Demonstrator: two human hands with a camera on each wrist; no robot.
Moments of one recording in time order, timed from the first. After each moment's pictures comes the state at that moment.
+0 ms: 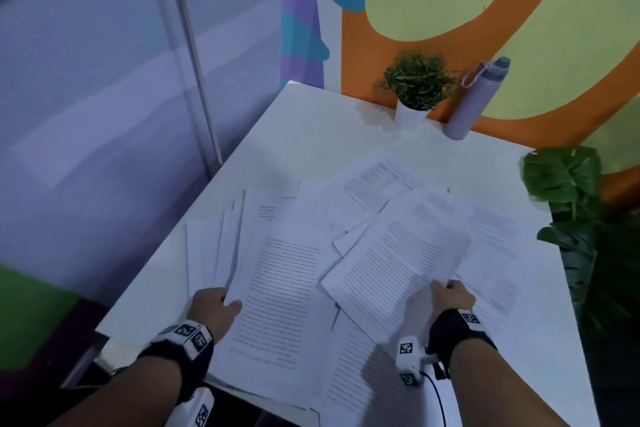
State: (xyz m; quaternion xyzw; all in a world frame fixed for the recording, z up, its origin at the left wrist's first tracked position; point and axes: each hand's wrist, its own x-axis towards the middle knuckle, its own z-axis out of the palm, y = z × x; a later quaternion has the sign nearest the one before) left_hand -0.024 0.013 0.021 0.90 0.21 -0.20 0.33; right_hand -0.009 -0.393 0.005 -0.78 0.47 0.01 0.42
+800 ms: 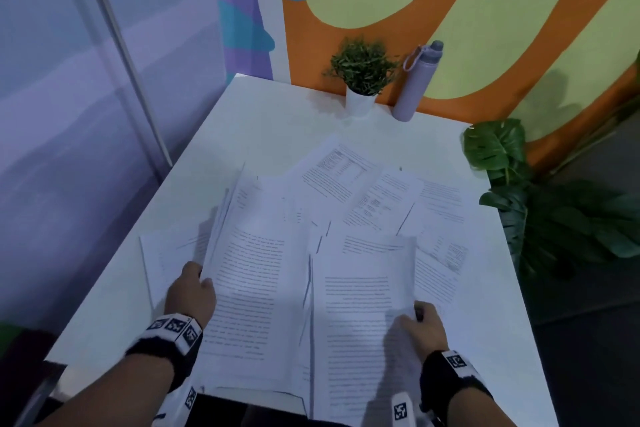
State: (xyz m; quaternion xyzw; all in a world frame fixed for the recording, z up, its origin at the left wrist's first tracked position) left_hand -0.013 -0.016 0.041 0.92 0.16 -0.10 0.34; right_hand -0.127 -0.383 -0.001 -0.75 0.43 0.08 0.50
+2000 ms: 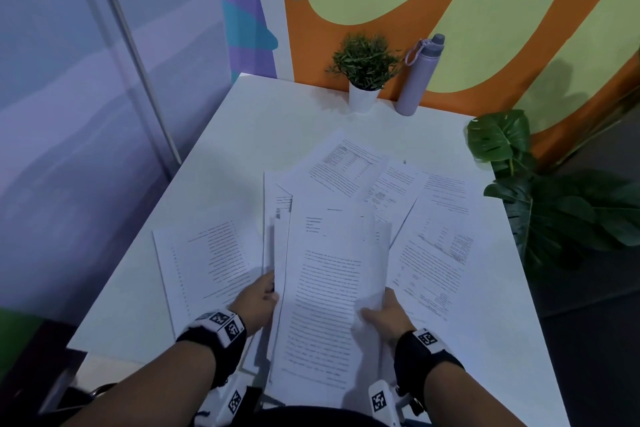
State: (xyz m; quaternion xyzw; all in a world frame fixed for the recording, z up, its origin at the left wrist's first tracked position) left_hand -0.041 -0.065 0.027 0.84 0.01 -0.32 0.45; right_hand -0.110 -0.323 0.000 -0.73 0.33 0.17 0.57
